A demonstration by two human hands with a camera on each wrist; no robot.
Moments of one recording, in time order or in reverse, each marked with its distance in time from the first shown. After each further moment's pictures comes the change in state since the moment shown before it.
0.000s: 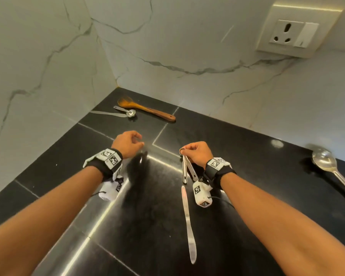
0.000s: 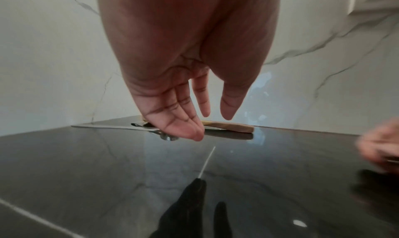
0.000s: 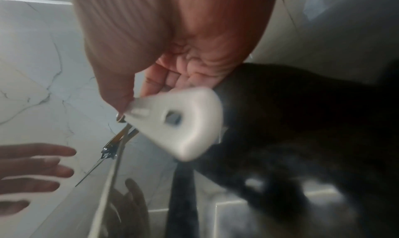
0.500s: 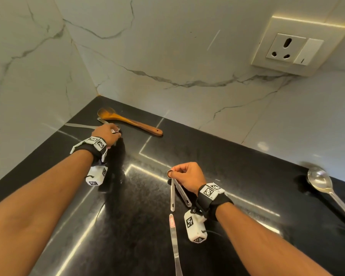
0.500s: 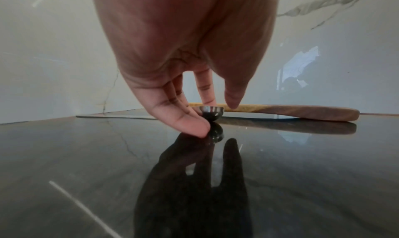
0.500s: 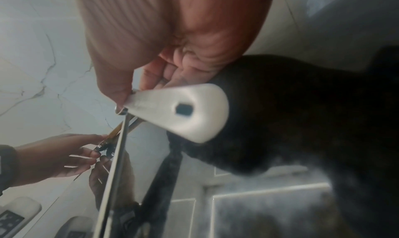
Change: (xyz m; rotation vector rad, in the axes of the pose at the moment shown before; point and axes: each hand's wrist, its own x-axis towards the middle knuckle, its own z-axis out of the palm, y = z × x) left_hand 0.141 -0.018 -0.008 0.154 -0.009 -0.189; right_hand 0.011 0.018 0.000 0.075 -0.039 -0.013
